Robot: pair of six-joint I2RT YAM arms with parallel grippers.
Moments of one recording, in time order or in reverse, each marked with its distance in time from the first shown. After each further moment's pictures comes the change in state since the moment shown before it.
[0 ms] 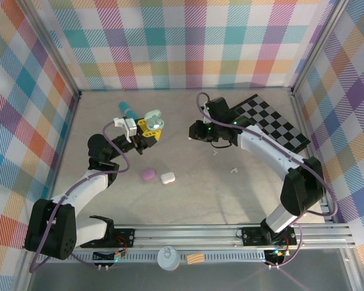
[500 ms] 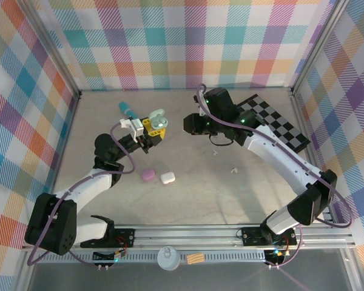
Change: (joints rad) left arm -0.063 0.044 0.000 -0.001 -0.120 0.095; right arm 0.111 -0.077 0.219 -0.138 0.076 -0.069
